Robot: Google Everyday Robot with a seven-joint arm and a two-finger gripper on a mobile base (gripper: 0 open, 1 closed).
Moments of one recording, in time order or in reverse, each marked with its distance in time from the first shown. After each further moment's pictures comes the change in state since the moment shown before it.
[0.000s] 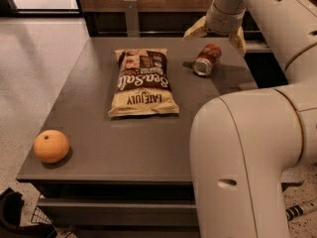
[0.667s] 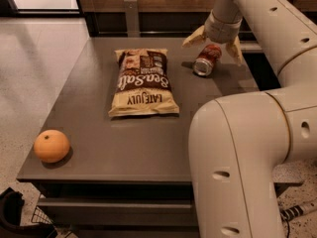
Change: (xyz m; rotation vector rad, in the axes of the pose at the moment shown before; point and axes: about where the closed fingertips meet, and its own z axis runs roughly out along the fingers) arm 0.009 0.001 0.029 -0.013 0.077 0.037
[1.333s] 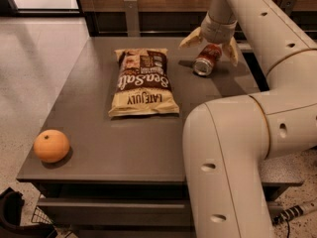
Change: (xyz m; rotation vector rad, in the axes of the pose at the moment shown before) arm -0.004 0.005 0.011 0.001 0.029 -0.012
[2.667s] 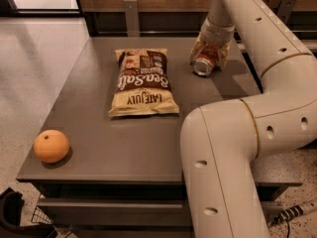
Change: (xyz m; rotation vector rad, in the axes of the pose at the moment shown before) arm -0.008 -0.005 0.015 0.020 0.003 0.028
